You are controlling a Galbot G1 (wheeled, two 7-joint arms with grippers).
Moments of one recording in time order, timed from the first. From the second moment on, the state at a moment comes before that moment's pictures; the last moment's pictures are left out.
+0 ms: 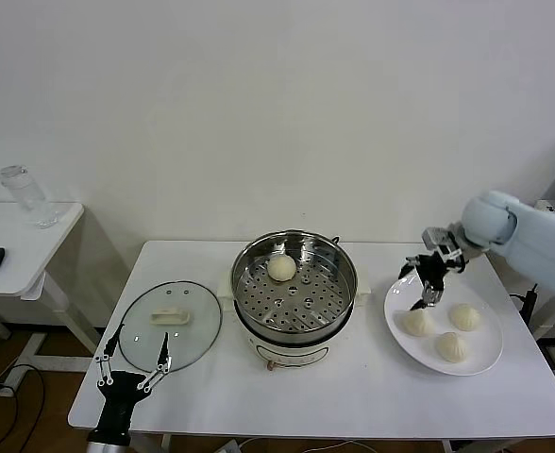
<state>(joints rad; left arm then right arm) 1.72 -1.34 -0.62 -1.94 0.11 -0.46 -0.08 0.31 0.62 -1.13 1.21 0.25 -0.13 -1.10</state>
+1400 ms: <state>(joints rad) 1.74 -1.34 -0.61 -1.95 0.12 -0.46 -0.09 0.11 0.63 -0.98 1.11 0.18 -0.18 -0.99</state>
